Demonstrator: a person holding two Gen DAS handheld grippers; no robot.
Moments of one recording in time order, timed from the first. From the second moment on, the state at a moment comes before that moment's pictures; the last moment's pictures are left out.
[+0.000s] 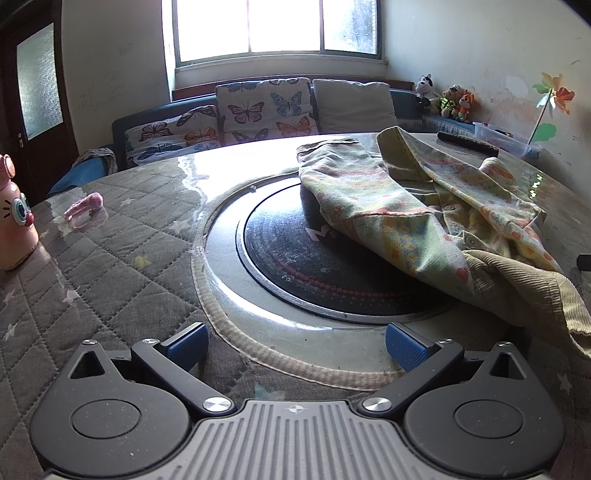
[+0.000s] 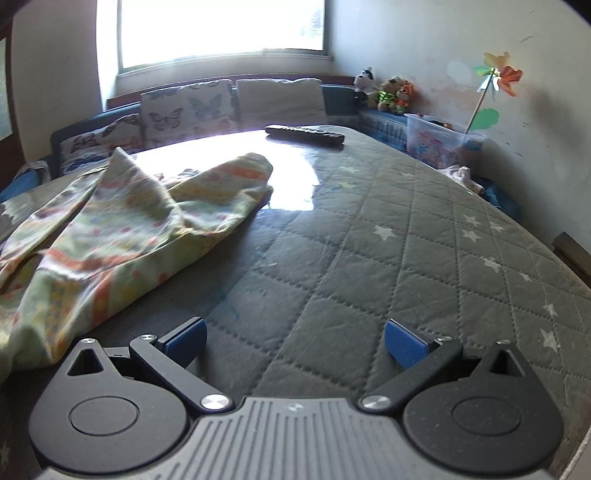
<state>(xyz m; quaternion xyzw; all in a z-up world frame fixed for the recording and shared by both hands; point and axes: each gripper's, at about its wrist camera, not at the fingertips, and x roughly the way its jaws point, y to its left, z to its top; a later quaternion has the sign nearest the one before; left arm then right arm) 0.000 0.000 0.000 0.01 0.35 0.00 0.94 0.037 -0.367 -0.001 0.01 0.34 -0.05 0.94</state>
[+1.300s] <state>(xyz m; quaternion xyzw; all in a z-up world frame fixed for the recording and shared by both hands) -0.021 -0.060 0.017 0.03 0.35 0.01 0.93 -0.005 -0.317 0.008 -0.04 0.35 0.09 0.93</state>
